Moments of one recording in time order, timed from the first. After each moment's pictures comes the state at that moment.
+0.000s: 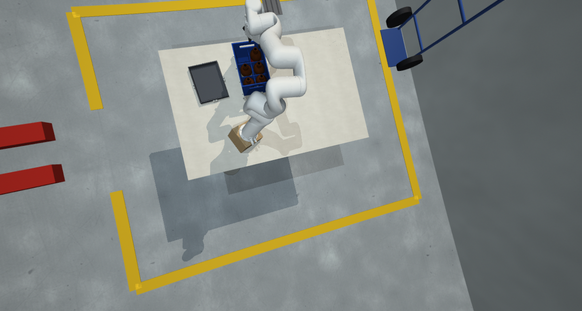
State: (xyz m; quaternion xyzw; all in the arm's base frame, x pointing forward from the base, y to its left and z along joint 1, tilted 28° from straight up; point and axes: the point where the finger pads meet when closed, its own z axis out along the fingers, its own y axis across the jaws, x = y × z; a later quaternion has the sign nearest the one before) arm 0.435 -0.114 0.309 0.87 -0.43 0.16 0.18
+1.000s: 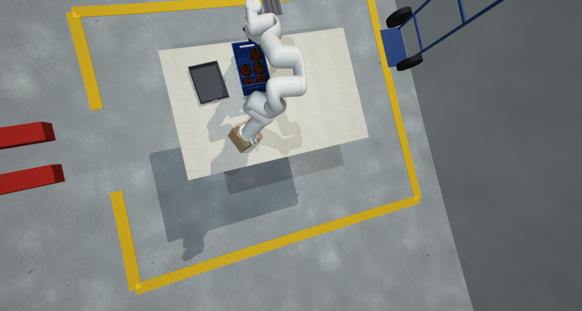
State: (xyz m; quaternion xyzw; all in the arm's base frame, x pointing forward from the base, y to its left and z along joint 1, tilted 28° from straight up) arm 0.435 -0.117 0.303 0.87 -0.43 0.16 0.18
